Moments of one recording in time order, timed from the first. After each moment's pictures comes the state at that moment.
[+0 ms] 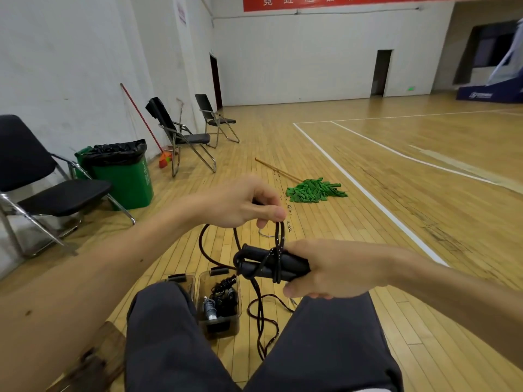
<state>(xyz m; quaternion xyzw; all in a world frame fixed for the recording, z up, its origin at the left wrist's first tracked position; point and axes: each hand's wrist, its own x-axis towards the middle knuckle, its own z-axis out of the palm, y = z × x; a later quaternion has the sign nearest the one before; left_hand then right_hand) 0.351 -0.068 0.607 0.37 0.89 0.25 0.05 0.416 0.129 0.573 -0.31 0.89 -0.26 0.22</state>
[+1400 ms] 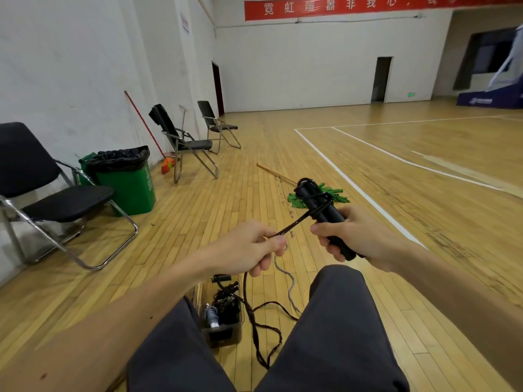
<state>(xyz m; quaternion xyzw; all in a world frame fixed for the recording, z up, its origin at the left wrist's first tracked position) 0.369 -0.067 0.549 0.23 0.90 0.37 0.09 0.365 0.164 0.552 -0.11 0.80 -0.58 0.07</state>
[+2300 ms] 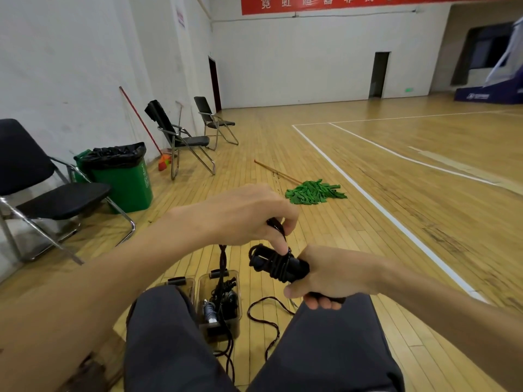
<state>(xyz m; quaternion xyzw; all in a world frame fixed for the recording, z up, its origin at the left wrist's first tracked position) 0.378 -0.053 0.614 0.43 0.90 0.01 -0.05 0.401 0.130 0.547 -0.18 0.88 -0.33 0.28</state>
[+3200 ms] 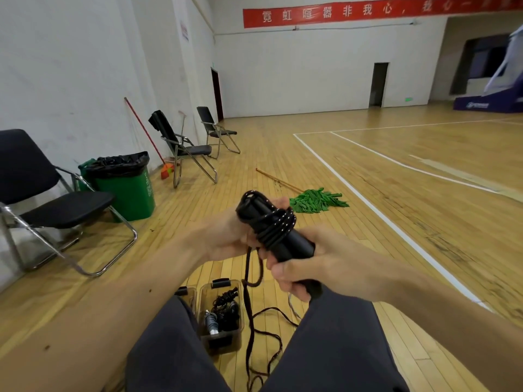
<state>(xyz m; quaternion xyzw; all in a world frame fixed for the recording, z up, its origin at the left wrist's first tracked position) 0.347 -0.083 0.580 0.26 0.68 0.63 0.28 0.423 0.125 0.578 -0.33 0.75 -0.54 0.19</state>
